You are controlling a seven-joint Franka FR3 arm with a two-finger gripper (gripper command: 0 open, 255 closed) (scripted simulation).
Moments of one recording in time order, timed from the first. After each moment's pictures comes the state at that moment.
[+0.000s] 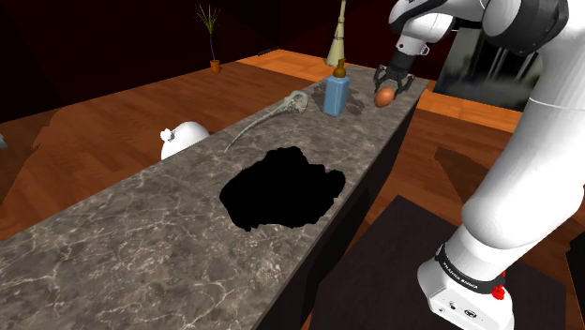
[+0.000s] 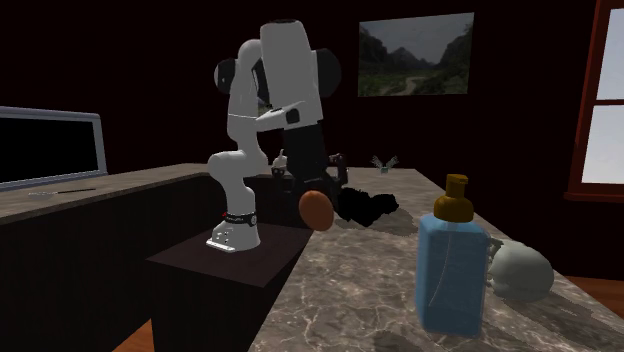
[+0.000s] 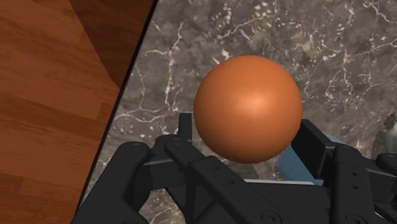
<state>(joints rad) -0.34 0.18 -0.46 -1.79 0.29 1.98 0.13</state>
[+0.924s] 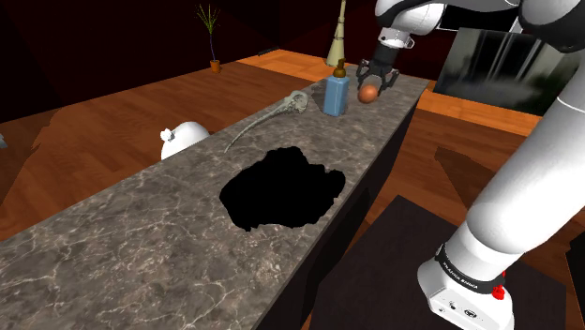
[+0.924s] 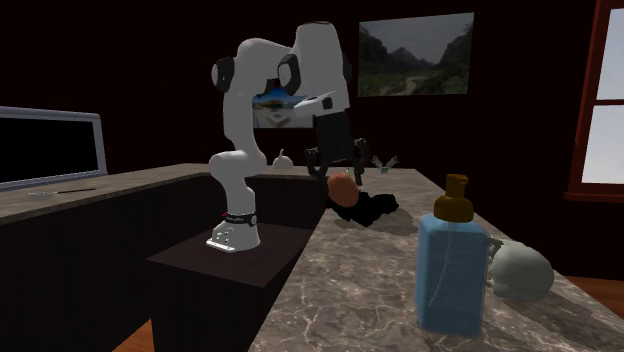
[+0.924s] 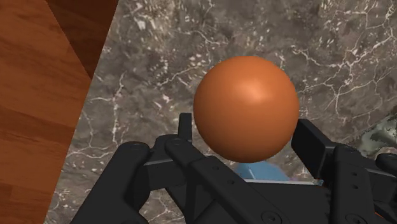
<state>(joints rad) -0.22 0.01 -0.39 -1.91 0.20 1.99 0.34</state>
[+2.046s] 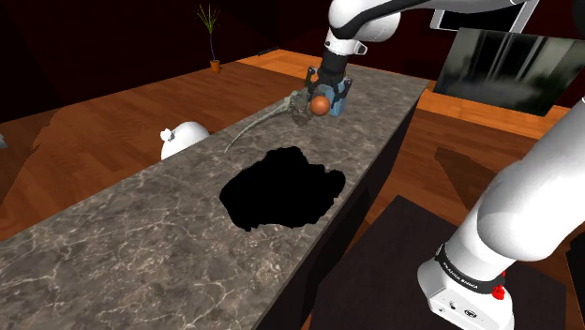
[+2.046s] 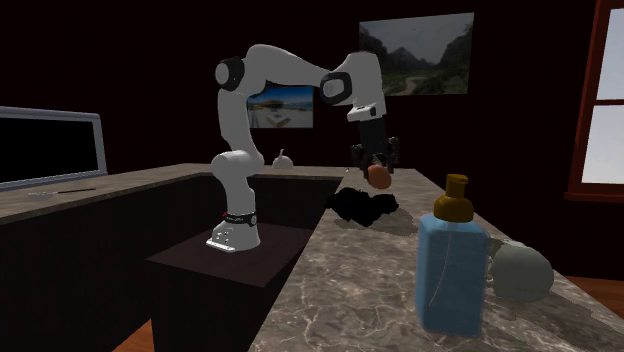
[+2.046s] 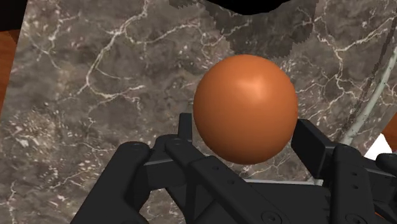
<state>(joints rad) -0.03 -0.11 -0.16 -2.07 0.13 2.10 0.78</state>
